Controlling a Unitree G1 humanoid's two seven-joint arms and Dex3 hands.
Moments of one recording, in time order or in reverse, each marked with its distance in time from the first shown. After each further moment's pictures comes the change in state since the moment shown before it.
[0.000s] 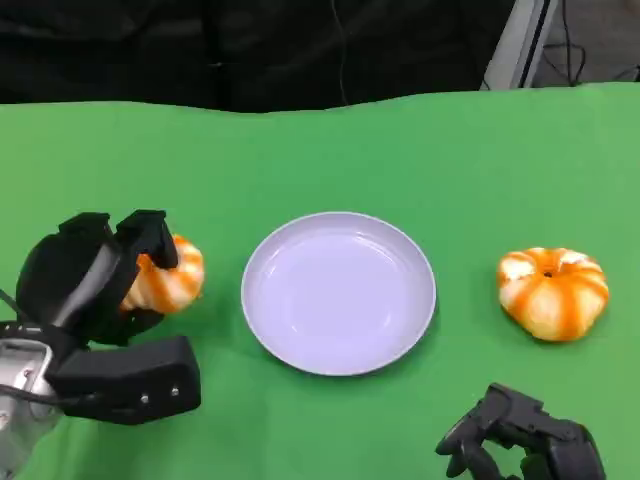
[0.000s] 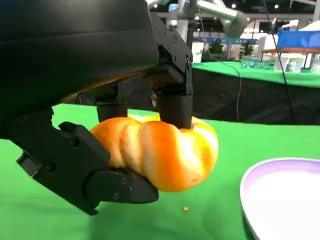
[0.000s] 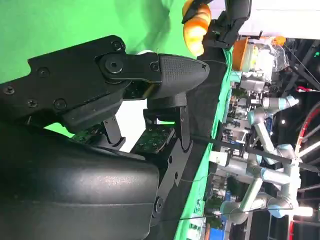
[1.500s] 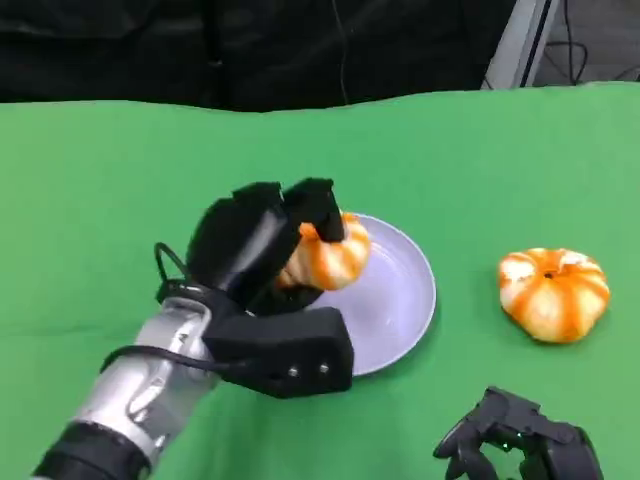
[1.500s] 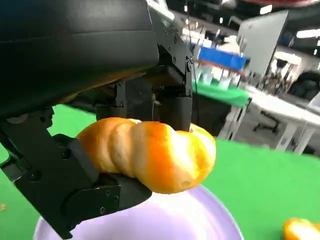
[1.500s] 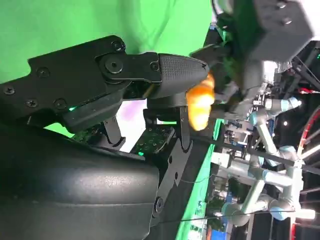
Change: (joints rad) left arm -0.093 -0.308 -0.073 -0.146 -0.005 0.074 -0.147; right arm 0.006 0.003 -0.001 0.001 -0.019 -0.003 -0.008
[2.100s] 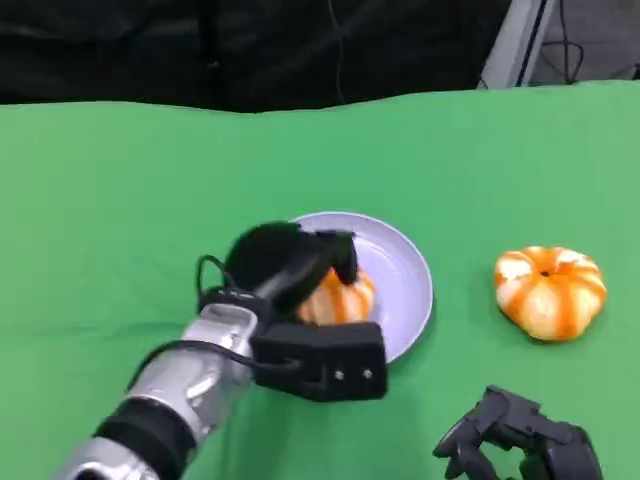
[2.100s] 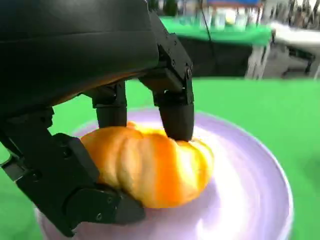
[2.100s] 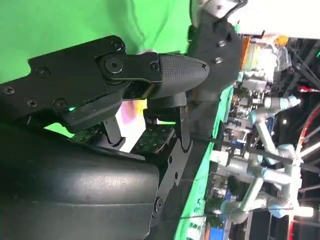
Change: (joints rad) left arm -0.139 -0.101 -0.117 0.320 0.095 0.105 -0.007; right arm -0.002 0.000 0.000 0.000 -0.005 -0.004 -0.008
